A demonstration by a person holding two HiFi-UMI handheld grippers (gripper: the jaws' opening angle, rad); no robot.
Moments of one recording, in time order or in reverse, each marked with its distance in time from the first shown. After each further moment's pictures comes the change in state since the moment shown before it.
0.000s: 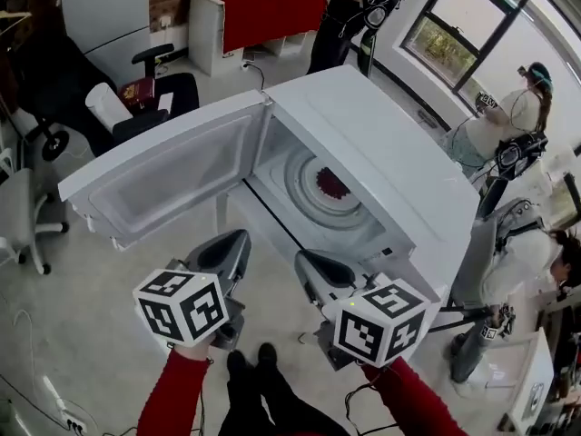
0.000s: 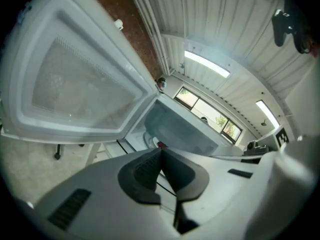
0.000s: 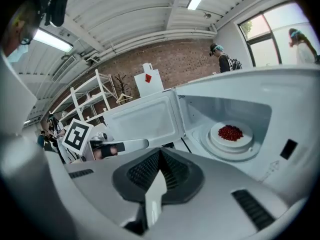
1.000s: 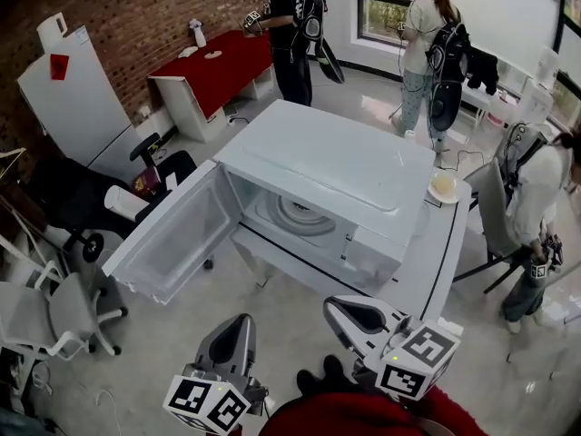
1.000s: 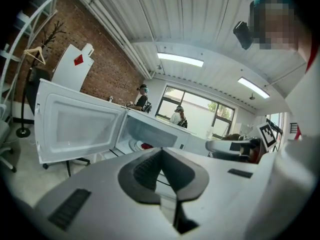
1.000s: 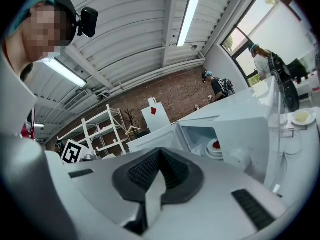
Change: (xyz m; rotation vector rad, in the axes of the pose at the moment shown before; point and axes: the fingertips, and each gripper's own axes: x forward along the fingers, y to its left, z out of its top) left arm -0.111 -0.098 -0.016 0.329 -0.020 0.021; right arm -0.134 0.032 -0.011 0.104 -0.396 0.091
